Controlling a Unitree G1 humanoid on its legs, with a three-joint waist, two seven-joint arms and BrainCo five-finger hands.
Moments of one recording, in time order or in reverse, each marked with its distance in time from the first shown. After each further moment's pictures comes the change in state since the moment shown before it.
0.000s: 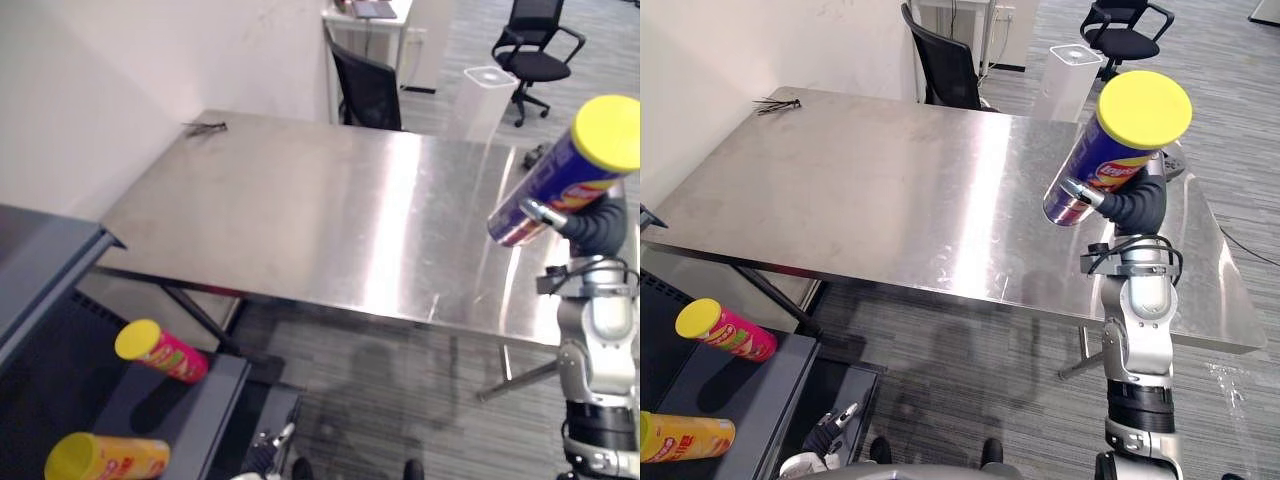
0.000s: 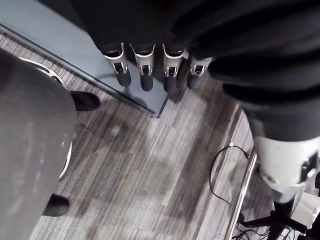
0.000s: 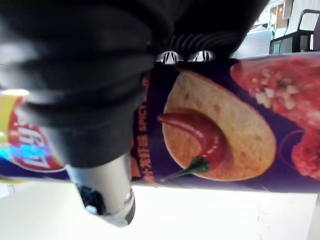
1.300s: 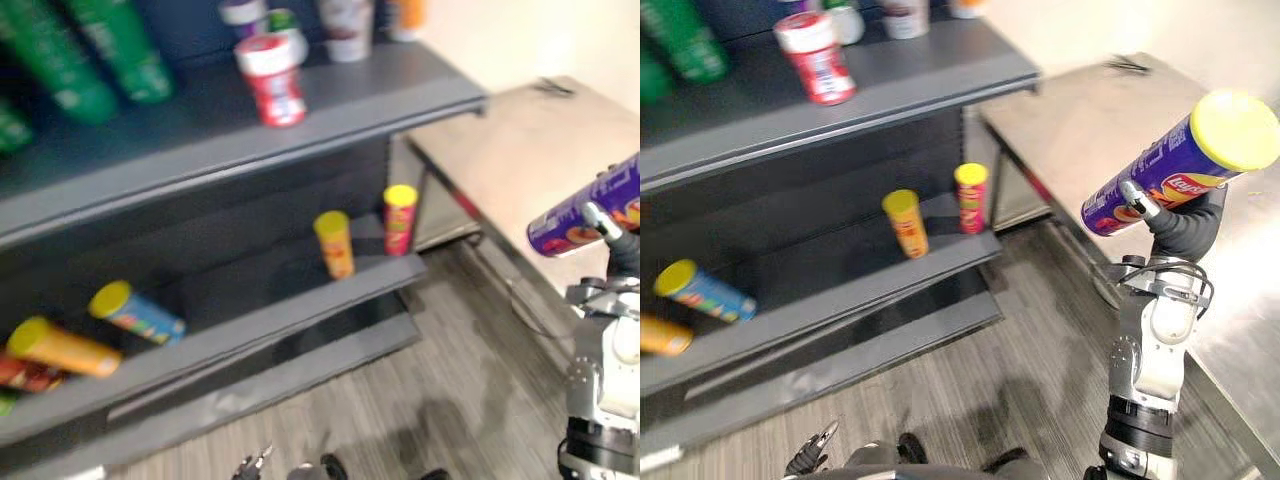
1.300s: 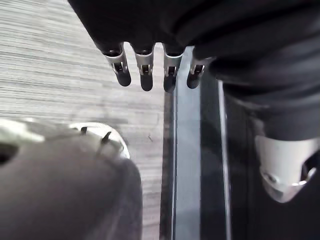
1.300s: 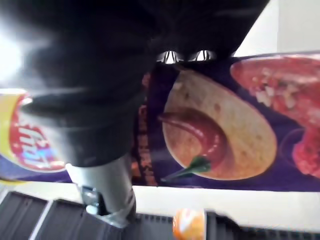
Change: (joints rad) left arm 0.064 0.012 0.138 0.021 -0.069 0.042 -0.011; right arm 0.049 0.130 -0.125 -0.029 0.036 -0.012 -0.105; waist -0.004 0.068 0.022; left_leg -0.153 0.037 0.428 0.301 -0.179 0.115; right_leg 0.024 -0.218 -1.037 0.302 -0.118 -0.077
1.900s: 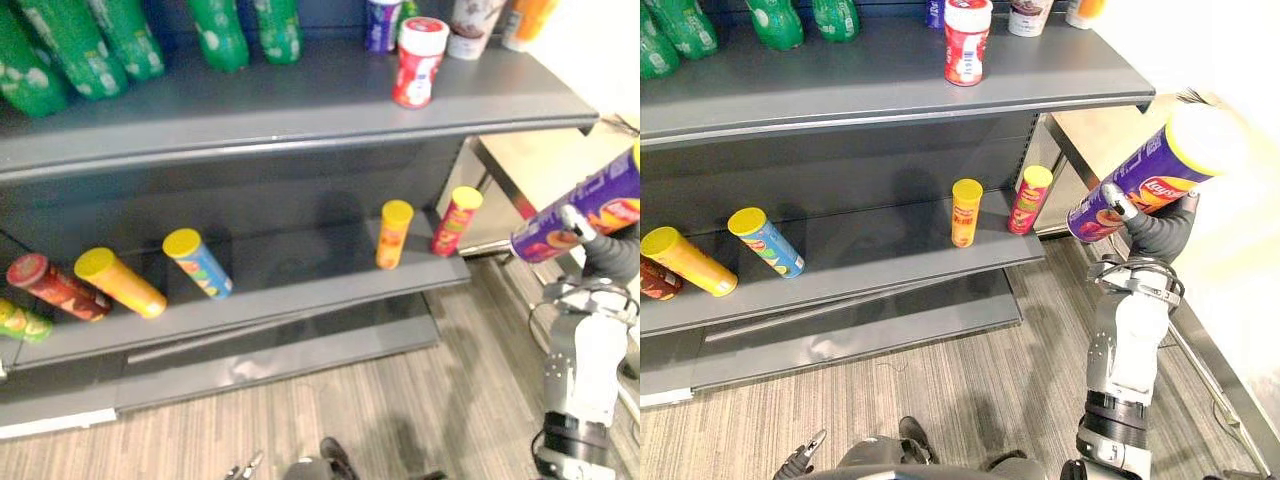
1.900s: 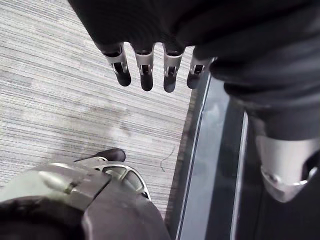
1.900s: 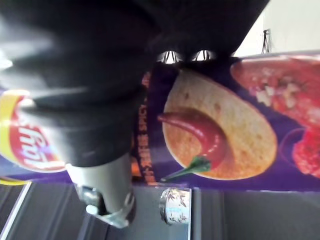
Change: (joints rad) left arm 0.008 -0.008 0.068 -0.013 0.055 -0.005 0.007; right arm -0.031 0.072 0.012 0.041 -0.076 0.011 -0.044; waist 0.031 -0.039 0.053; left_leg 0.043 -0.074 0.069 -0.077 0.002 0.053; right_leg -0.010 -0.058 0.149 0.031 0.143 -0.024
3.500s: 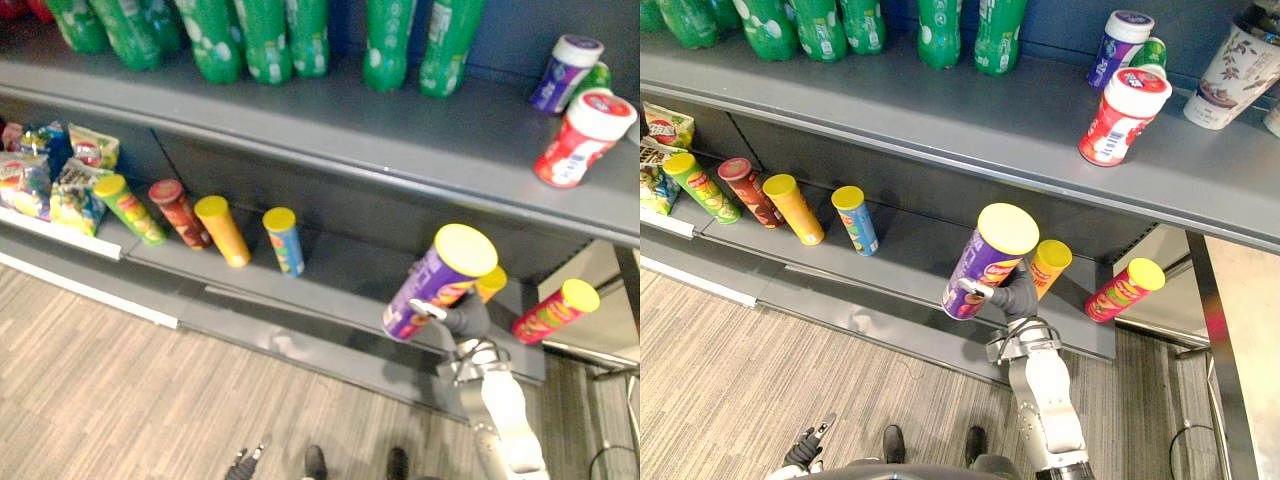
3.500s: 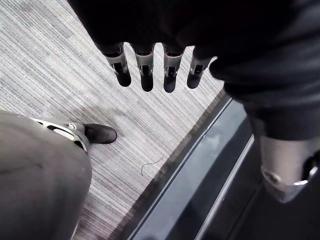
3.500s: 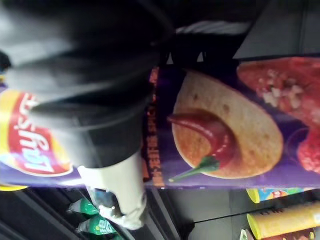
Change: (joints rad) left arm -0.086 0.008 -0.061 0.048 -0.019 -0.017 0.060; right arm 0.329 0.076 0.588 -0.006 0.059 -0.002 0.191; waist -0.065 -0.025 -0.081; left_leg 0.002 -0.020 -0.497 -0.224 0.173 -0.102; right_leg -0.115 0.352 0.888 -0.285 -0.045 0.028
